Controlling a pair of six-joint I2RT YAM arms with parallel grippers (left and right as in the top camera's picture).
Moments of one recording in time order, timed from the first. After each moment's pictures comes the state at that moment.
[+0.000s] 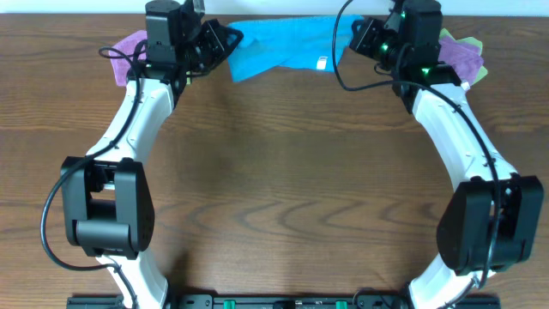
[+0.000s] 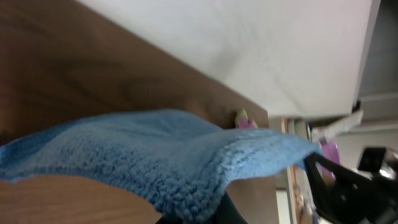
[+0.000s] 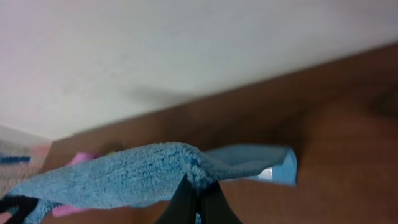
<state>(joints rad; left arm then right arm) -0.10 1.94 1.51 -0.08 0.68 -0.80 0.11 1.86 1.50 -0.14 -0.30 0.57</state>
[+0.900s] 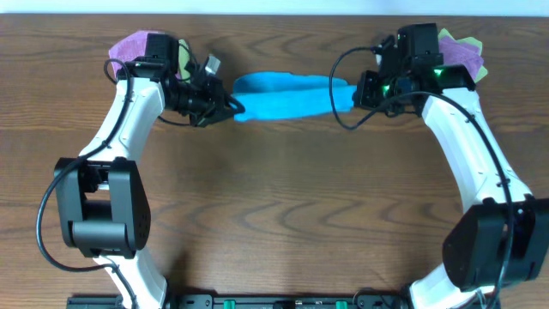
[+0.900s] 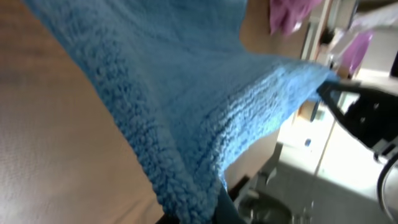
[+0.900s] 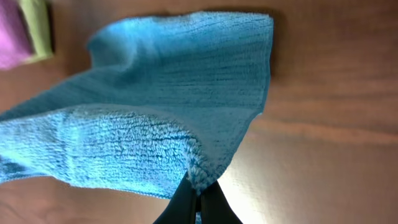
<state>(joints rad) -0.06 1.94 1.51 -0.92 0.94 -0.30 0.11 1.77 1.51 -0.85 -0.34 0.29</state>
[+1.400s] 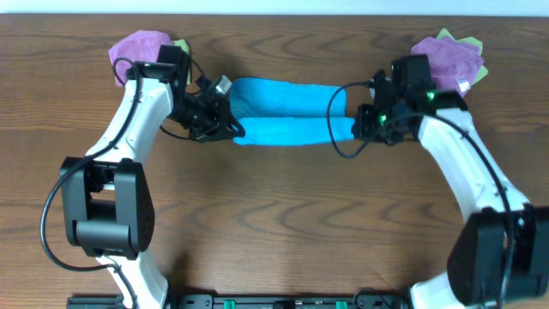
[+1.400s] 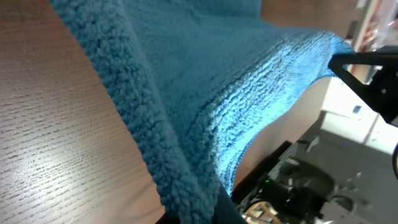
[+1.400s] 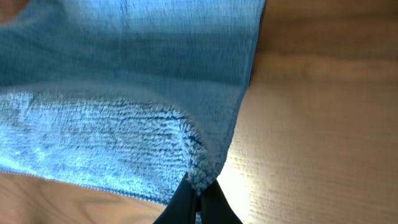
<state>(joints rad) -0.11 1.94 1.51 -1.11 0.81 -0.08 0.11 1.68 1.25 -0.81 -0.35 0.21</state>
